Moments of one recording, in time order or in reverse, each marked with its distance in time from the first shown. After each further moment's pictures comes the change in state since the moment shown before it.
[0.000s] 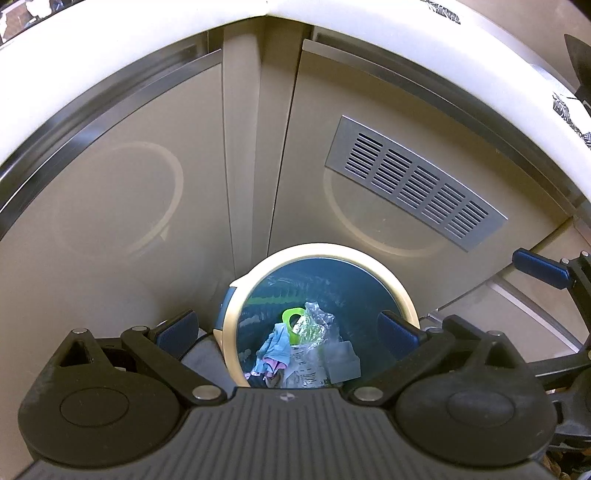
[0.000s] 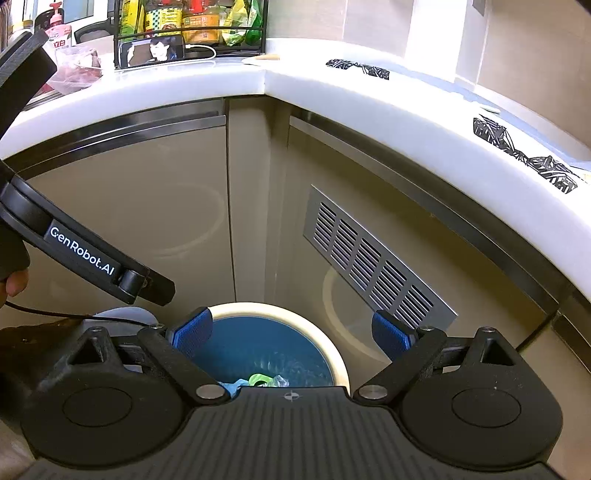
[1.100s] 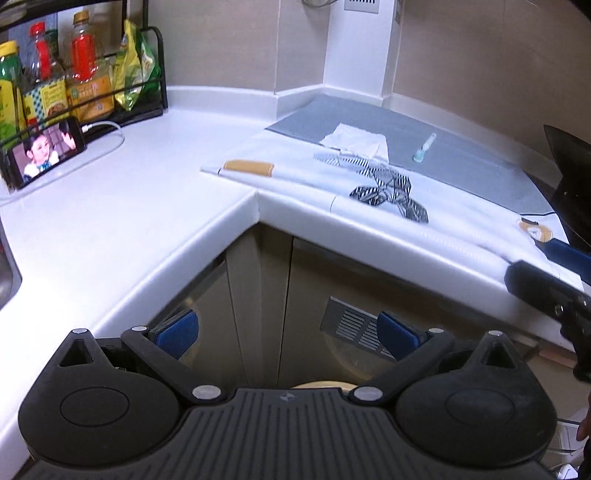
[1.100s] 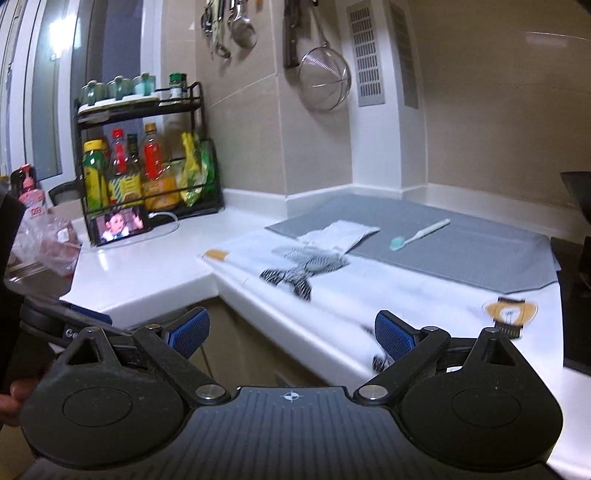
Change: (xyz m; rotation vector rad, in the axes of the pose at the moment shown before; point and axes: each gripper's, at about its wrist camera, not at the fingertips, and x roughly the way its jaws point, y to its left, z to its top) left arm -0.091 -0.019 0.095 0.043 -0.328 0.050; right arm -0.061 -0.077 0.107 0.203 -0.375 -0.011
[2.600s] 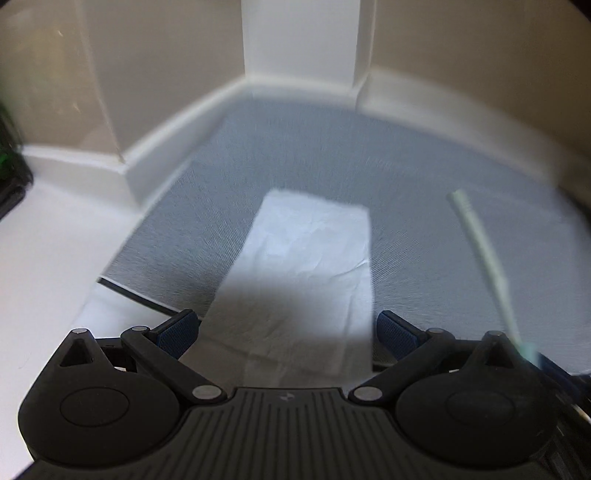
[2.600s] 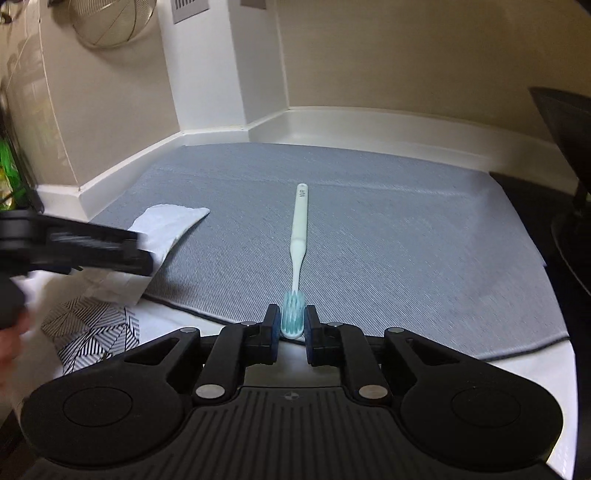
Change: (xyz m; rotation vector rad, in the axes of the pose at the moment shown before) left arm 0.241 -0.106 0.216 0.146 0.189 -0.031; right arm 0.178 -0.126 0.052 0.256 0.260 -0.372
